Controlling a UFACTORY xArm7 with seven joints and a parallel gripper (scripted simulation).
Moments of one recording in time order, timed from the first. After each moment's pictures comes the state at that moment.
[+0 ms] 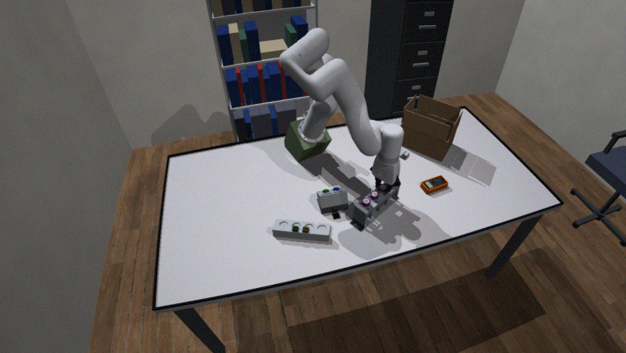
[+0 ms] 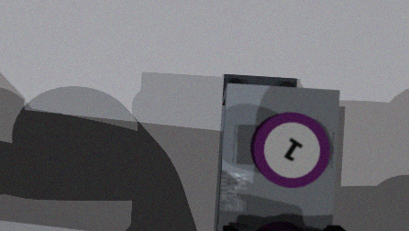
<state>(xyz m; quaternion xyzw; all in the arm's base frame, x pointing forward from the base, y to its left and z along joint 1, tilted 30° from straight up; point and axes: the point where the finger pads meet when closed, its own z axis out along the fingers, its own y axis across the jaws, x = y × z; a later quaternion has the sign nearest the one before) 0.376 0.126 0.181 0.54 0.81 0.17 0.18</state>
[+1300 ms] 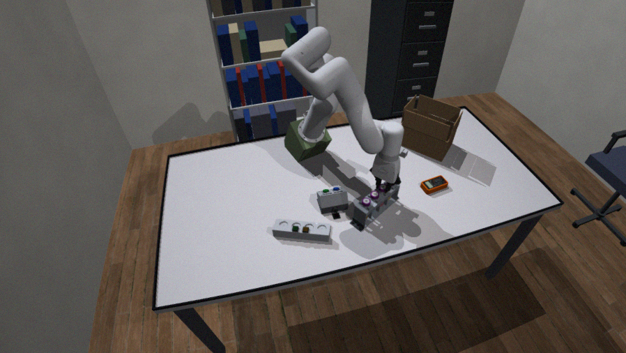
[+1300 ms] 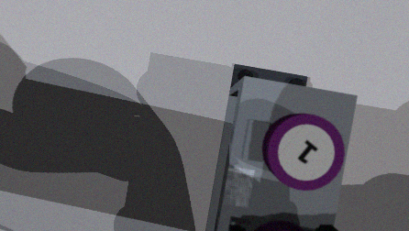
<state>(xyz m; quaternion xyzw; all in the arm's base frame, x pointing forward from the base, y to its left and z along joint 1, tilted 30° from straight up) 0.375 0.126 0.180 0.49 0.83 0.15 0.22</state>
